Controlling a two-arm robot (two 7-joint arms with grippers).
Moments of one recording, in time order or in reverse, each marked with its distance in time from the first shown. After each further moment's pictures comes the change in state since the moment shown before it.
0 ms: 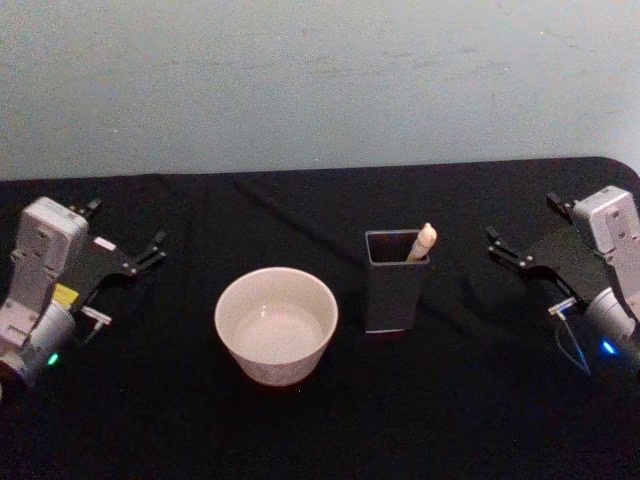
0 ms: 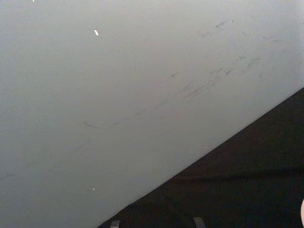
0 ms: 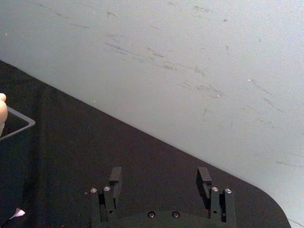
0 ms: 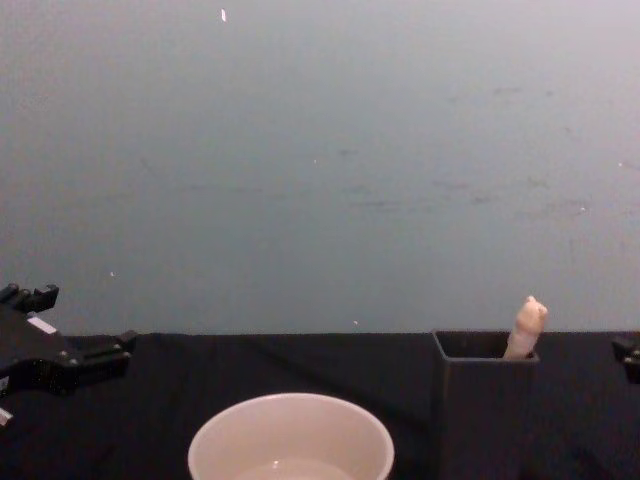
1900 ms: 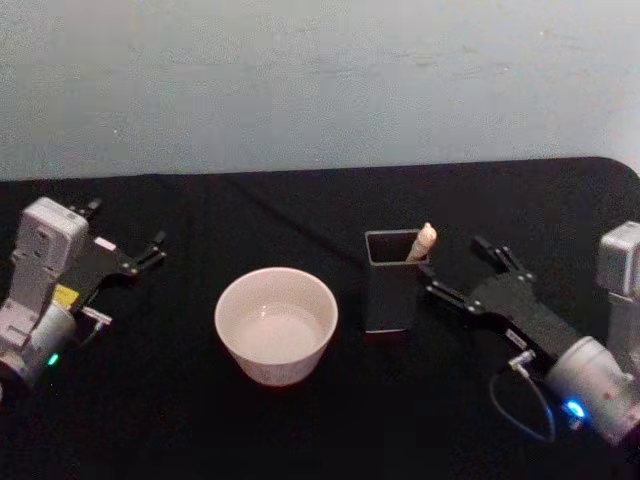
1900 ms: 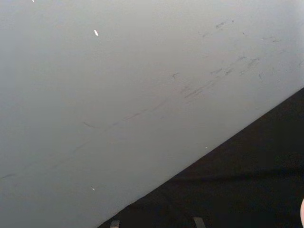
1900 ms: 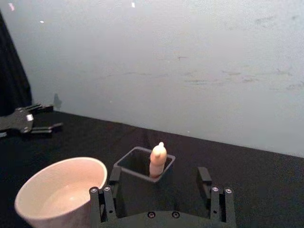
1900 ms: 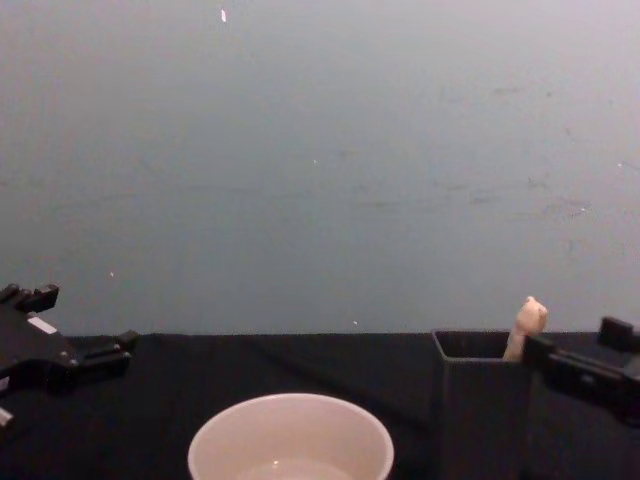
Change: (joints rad) left arm 0.000 0.000 0.000 0.000 0.000 0.000 0.000; right arm -0.238 -0.094 0.122 -0.241 0.273 -0.002 0.282
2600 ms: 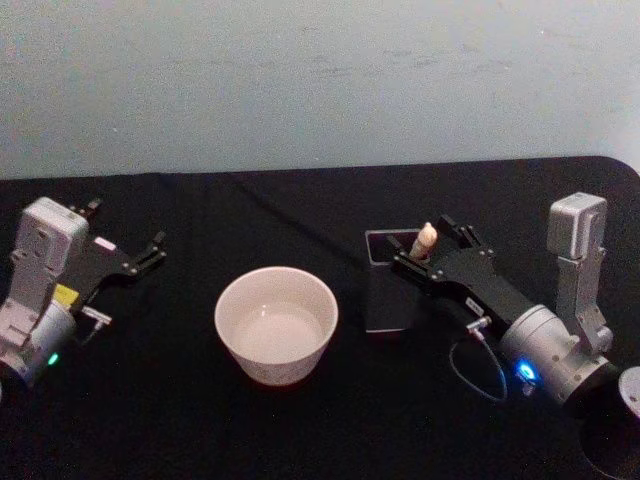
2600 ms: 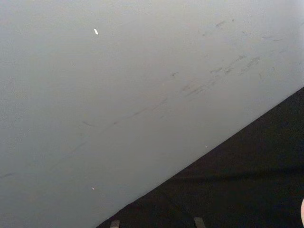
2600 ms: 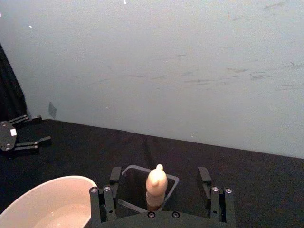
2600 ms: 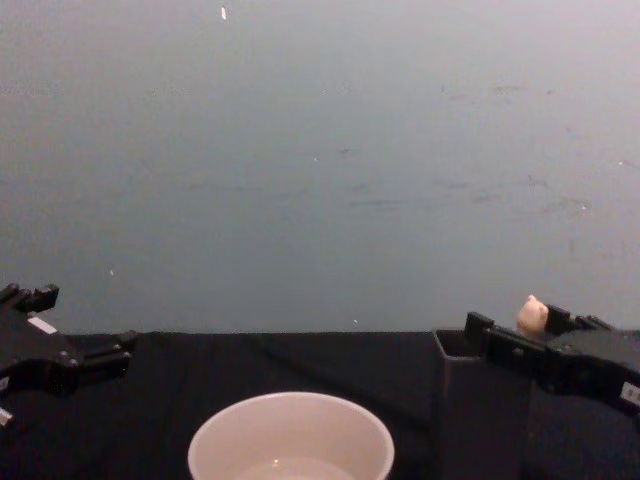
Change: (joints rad) left arm 0.000 0.000 0.000 0.000 0.000 0.000 0.000; right arm 0.140 -0.150 -0.009 0.164 -0.041 0.031 0.033
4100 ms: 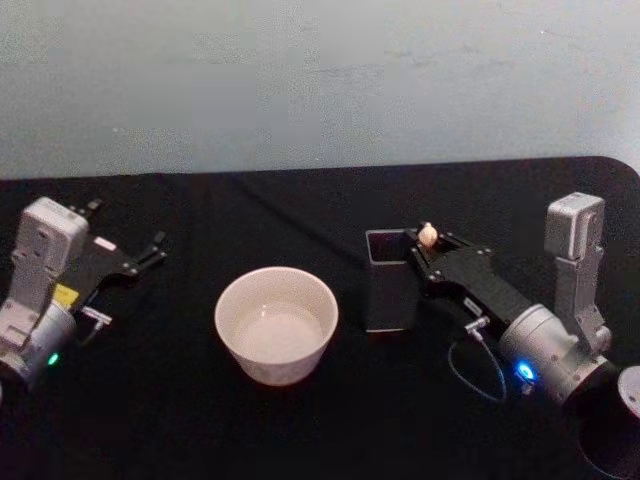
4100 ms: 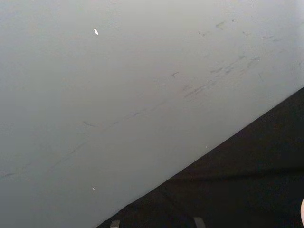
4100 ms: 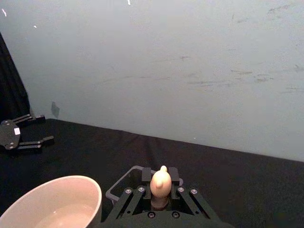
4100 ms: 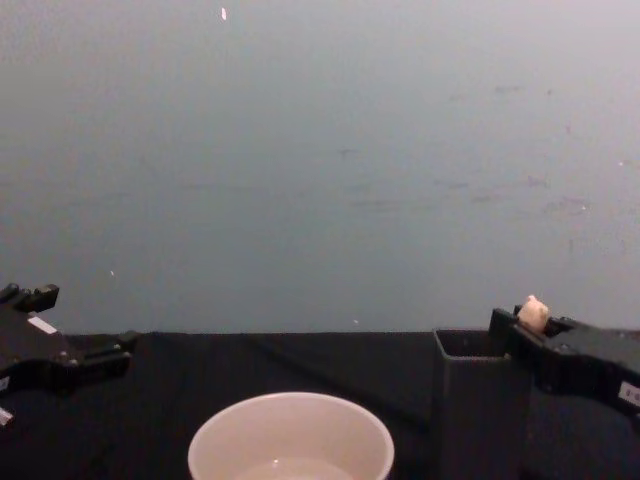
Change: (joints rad) left arm 0.000 0.000 0.000 0.000 0.000 0.000 0.000; right arm 0.003 -0.002 0.000 0.004 -0.009 -0.007 0.015
